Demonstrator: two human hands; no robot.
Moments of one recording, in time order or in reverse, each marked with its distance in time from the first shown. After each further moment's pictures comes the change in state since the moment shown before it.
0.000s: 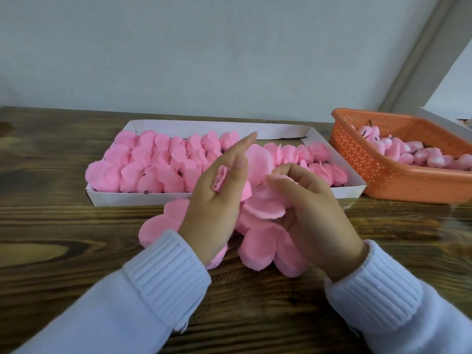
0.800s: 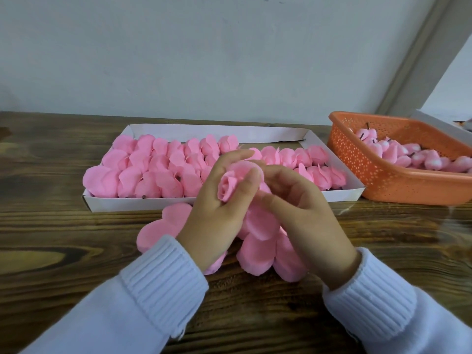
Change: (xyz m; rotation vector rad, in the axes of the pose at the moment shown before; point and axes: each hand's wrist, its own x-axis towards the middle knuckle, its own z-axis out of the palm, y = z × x) left_hand 0.002 -0.007 -0.001 -0.034 -0.046 -0.037; right_hand -0.003 0.003 0.005 -0.176 -0.163 -0.238
